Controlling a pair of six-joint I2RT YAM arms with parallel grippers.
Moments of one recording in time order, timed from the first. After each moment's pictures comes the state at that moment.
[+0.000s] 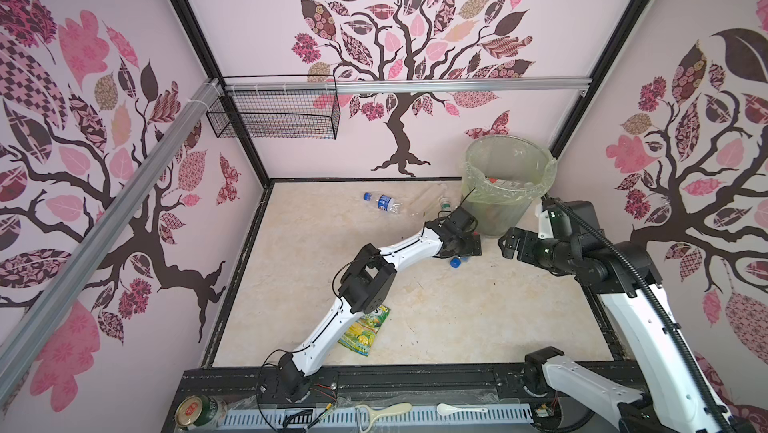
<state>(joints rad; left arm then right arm) -0.87 2.50 2.17 -0.58 0.12 -0.78 0.27 1.00 1.40 -1.25 0.02 0.52</state>
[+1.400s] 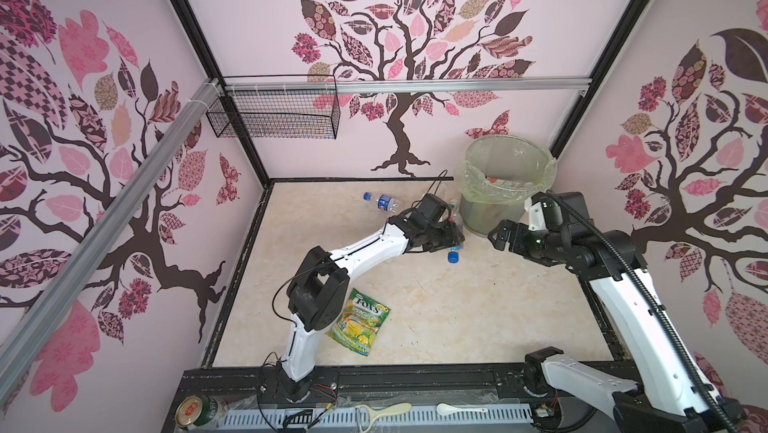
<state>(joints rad) -0.80 1.96 1.66 -0.41 0.30 -0.86 0.25 1.09 1.40 -1.15 -0.11 0.55</state>
